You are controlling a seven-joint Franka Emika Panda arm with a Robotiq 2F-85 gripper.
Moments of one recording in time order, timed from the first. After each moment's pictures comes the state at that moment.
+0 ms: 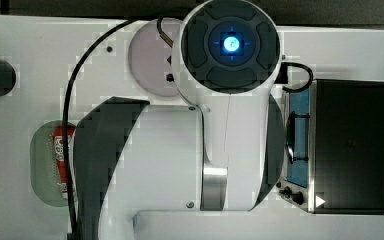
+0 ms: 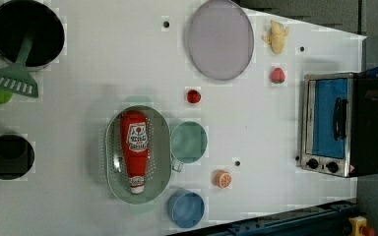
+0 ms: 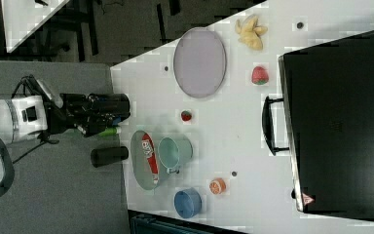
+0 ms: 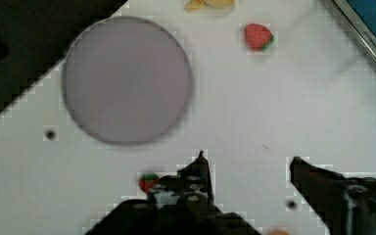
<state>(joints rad) -0.03 -0.02 0.02 -1.75 0.01 0.20 -0.06</state>
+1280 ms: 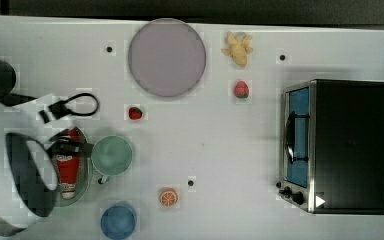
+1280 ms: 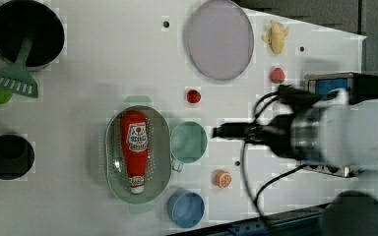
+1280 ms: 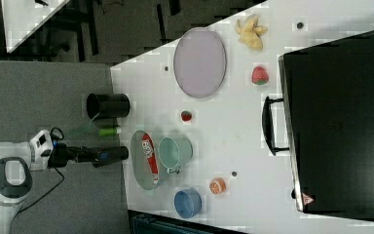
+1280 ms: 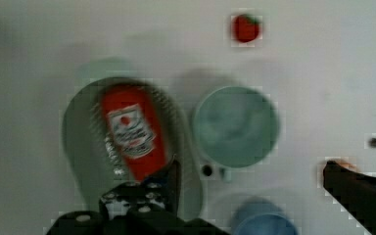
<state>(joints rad) -0.06 0.06 0.62 -1.94 0.02 0.35 -0.06</state>
